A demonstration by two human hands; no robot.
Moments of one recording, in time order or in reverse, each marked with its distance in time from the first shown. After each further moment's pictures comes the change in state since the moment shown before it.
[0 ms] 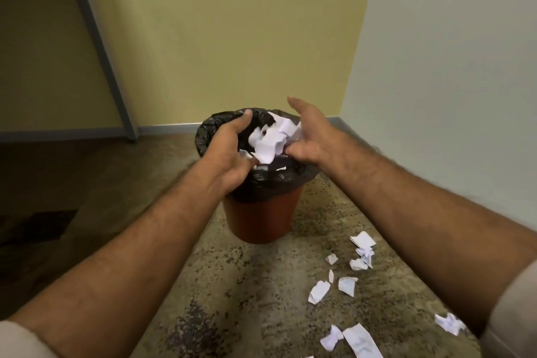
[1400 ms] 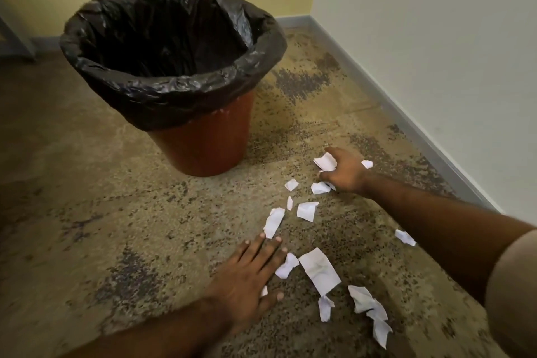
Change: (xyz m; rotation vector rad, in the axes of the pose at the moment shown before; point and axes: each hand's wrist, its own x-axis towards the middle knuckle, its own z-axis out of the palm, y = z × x) left_hand -0.085 -0.322 -0.106 2.004 -0.752 0.395; right_hand 0.026 0.105 -0.349 -1.543 0.408 0.028
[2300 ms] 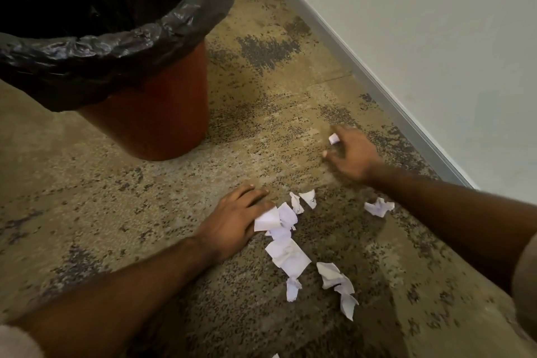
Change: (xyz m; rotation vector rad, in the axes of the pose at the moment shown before) left_hand 0.089 -0.017 -0.002 -0.262 0.107 0.080; right_hand -0.021 0.087 -0.021 -0.205 0.145 -0.113
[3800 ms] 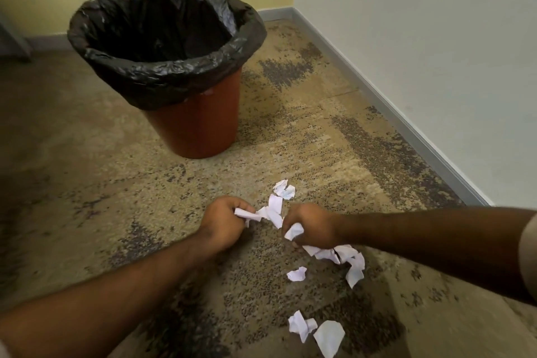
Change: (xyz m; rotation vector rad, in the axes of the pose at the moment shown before) left_hand -0.073 0.031 -0.060 -0.620 0.205 -0.702; right_hand -0.132 -0.137 0.028 0.018 -0.537 -0.410
